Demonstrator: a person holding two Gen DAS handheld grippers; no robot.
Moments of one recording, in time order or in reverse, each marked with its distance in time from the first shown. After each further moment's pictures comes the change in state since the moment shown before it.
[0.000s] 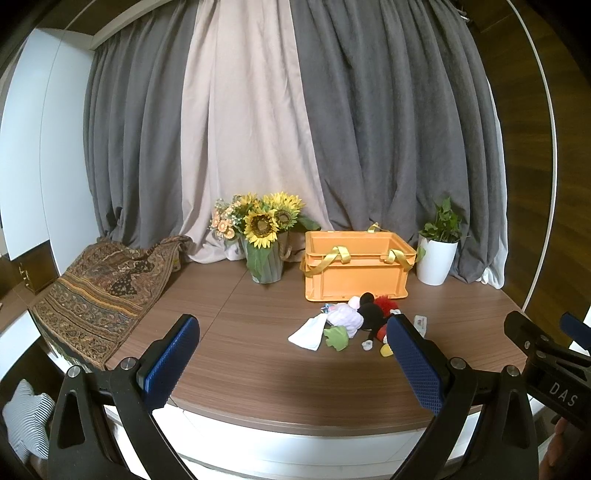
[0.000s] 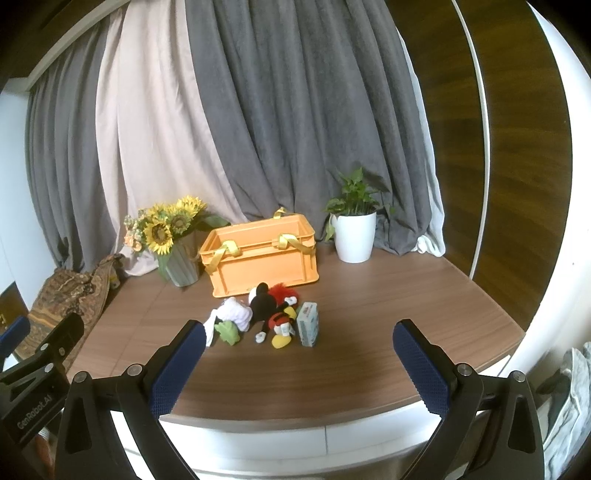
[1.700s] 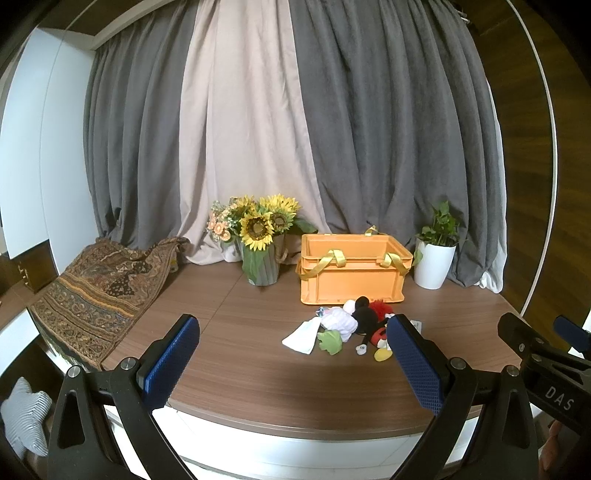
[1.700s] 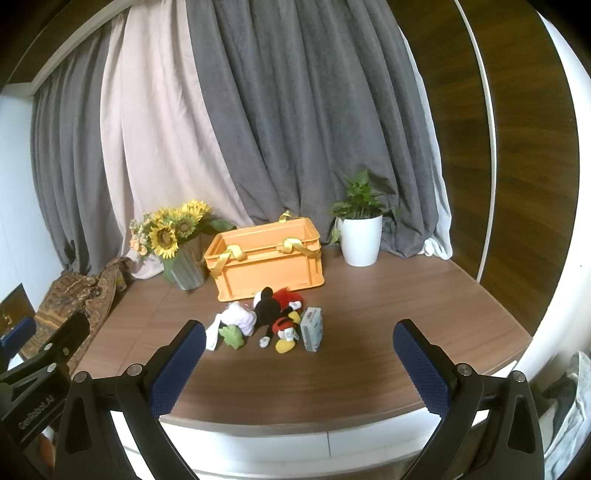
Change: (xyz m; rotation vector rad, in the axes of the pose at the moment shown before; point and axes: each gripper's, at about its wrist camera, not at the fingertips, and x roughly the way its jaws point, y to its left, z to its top) left arm 0.002 -0.003 0.004 -0.009 -0.007 -0.006; right arm -0.004 0.006 0.007 -0.001 0.001 0.016
